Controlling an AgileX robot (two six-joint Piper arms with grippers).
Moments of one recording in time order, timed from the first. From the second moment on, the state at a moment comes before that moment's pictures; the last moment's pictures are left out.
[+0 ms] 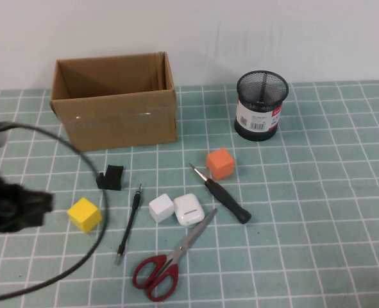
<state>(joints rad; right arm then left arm) -0.04 -0.03 0.03 0.07 0.34 -0.22 -0.10 1.16 -0.83 -0.33 0.89 0.20</state>
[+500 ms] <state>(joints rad) -0.04 -0.03 0.03 0.07 0.34 -0.22 -0.51 1.66 -1.26 -0.09 1.03 -0.06</state>
